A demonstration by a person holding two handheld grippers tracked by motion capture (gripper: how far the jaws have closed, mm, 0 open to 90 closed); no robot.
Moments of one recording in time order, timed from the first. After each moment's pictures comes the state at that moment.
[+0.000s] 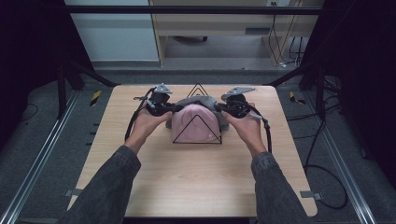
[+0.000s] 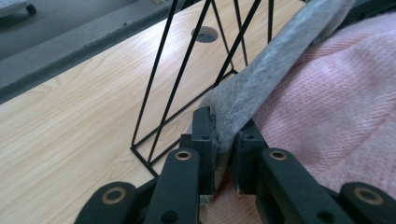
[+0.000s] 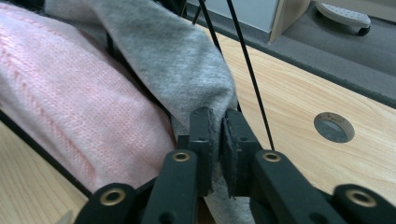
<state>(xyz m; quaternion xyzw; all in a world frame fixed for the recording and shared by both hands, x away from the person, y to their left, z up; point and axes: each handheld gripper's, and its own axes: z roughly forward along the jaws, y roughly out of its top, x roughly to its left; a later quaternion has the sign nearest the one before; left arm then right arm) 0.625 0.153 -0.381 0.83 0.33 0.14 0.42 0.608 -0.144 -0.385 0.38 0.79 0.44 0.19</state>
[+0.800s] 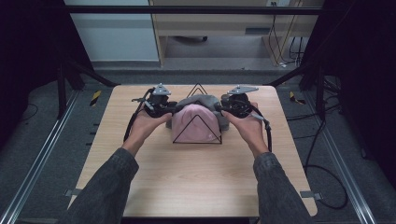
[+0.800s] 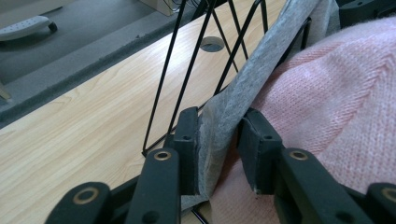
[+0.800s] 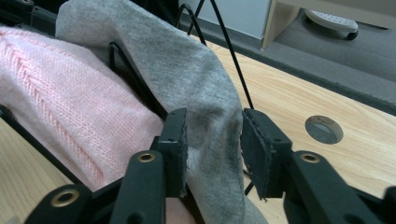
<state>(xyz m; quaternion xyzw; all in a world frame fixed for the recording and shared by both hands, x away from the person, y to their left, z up) 0.614 0.153 -0.373 0.83 0.32 0.19 0.42 0.603 -0.148 -0.378 0.39 0.78 0.45 0.20</state>
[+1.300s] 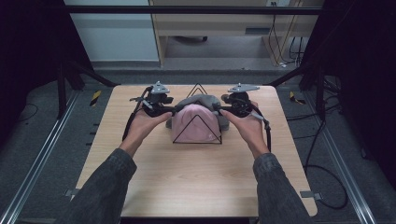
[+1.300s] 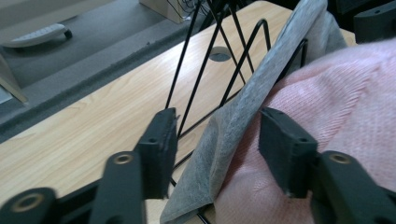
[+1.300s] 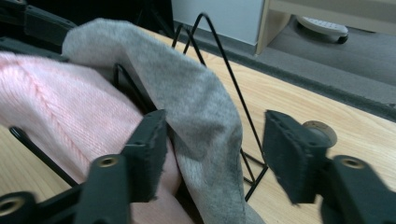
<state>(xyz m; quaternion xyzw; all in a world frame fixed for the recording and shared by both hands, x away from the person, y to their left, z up) 0.606 0.156 -0.359 0.82 0.33 0.20 0.43 0.598 -0.145 -0.367 0.40 0.76 0.46 0.21</state>
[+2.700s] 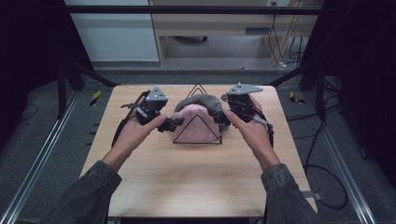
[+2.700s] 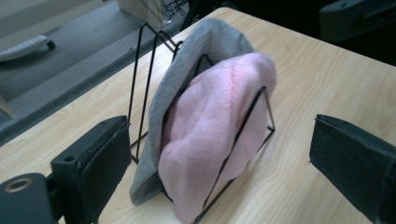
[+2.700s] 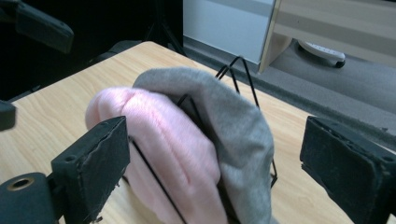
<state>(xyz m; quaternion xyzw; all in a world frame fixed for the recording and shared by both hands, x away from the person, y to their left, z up) 0.540 0.150 -0.319 0.84 0.28 0.19 0.43 0.550 -0.133 -0.328 0.37 0.77 0.47 0.23</state>
